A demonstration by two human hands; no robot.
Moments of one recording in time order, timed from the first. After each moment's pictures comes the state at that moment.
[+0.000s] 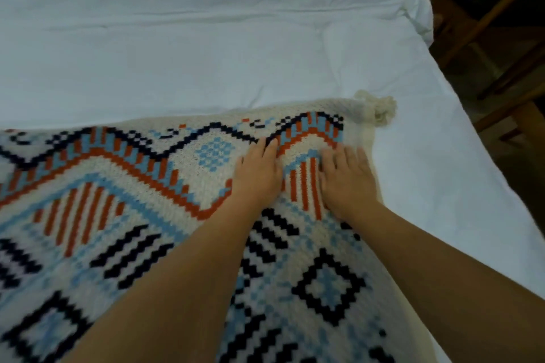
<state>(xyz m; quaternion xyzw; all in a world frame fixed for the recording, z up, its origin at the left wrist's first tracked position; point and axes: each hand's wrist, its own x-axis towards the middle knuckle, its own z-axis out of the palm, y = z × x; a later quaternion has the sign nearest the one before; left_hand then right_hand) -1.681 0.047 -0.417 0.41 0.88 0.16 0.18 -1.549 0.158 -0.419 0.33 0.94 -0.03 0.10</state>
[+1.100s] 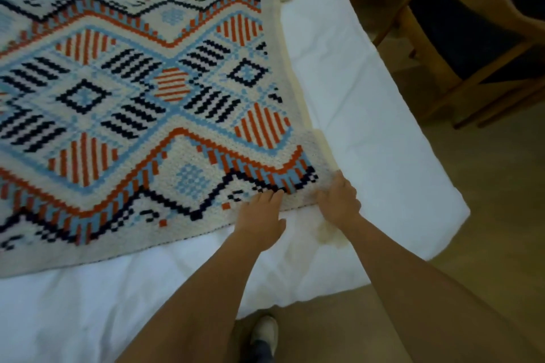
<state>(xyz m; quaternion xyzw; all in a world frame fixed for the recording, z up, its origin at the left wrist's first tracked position) -1.265 -0.258 -0.385 0.52 0.79 -0.02 0.32 -1.148 -0.132 -0.383 0.61 0.73 -0.30 0.08</state>
